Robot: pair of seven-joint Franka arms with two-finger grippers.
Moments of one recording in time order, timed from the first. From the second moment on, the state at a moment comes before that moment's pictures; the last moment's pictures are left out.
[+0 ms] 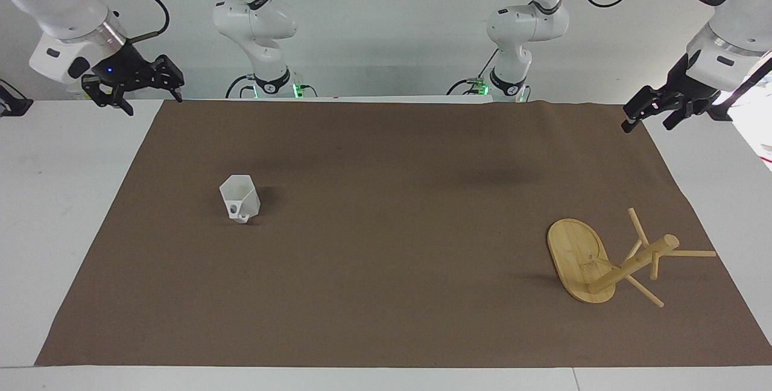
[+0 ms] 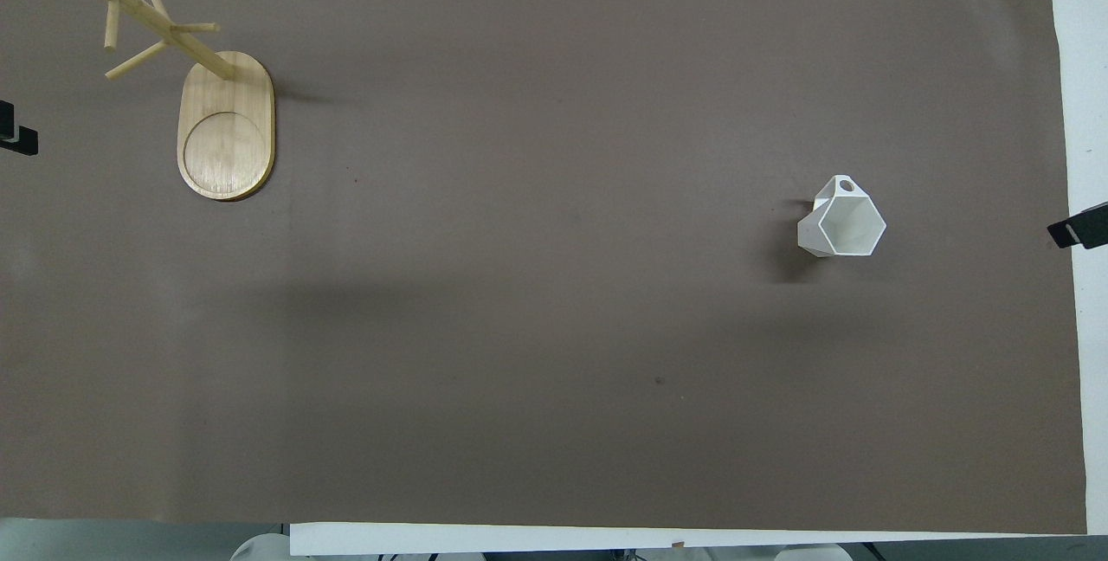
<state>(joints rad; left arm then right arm) 0.02 0.04 -0.02 -1.48 -0.05 1.51 0.00 -0.14 -0.02 -0.08 -1.61 0.07 1.46 -0.73</state>
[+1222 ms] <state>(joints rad) 0.02 0.04 -0.02 -1.48 -0.05 1.51 0.00 -0.56 0.66 -0.07 -1.77 1.00 1.35 -2.48</state>
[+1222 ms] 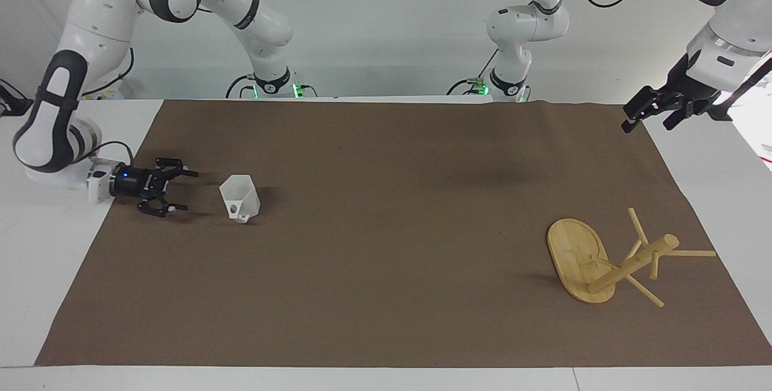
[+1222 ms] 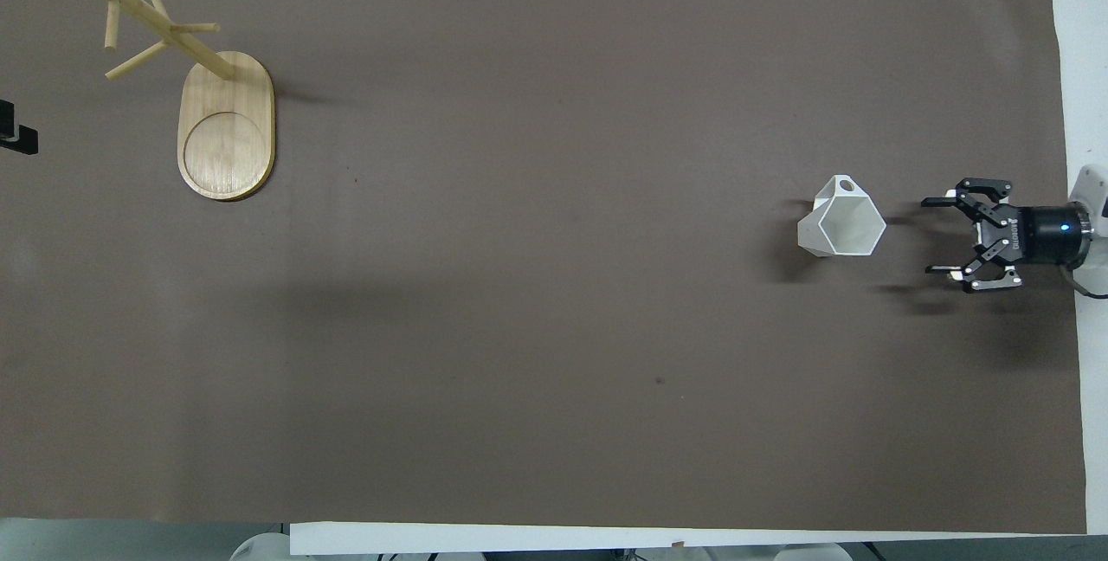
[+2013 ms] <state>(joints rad) 0.02 0.04 -0.02 -1.48 -0.05 1.51 0.00 -0.44 0.66 -0.06 -1.81 1.03 1.34 -2.62</state>
